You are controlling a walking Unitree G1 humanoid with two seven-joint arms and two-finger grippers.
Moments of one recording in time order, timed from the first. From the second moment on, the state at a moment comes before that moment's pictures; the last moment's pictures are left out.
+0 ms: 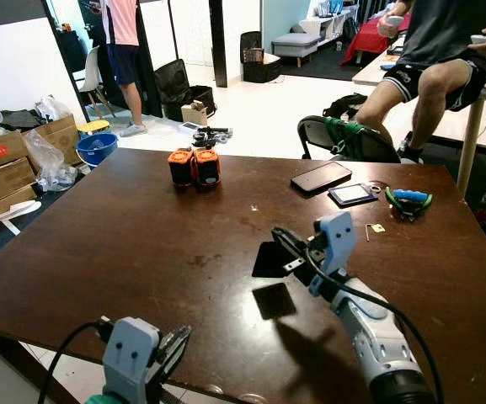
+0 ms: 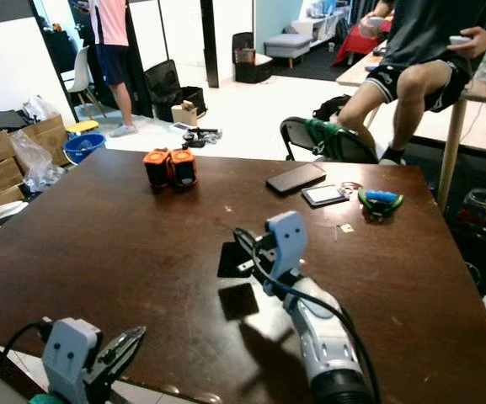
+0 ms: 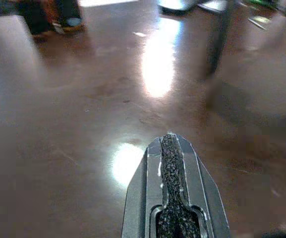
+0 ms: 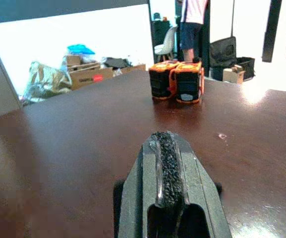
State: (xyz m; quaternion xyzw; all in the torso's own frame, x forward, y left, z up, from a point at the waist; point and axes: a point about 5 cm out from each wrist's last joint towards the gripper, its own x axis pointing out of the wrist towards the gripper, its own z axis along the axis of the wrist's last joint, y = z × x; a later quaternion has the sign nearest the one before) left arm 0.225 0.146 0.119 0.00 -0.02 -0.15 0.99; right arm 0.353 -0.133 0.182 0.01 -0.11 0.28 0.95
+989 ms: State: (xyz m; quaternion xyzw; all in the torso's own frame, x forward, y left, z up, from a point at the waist) left arm 0.267 0.168 0.175 0.00 -0.09 0.03 1.00; right arm 0.347 -0.098 0.205 0.05 -0.14 0.25 0.96
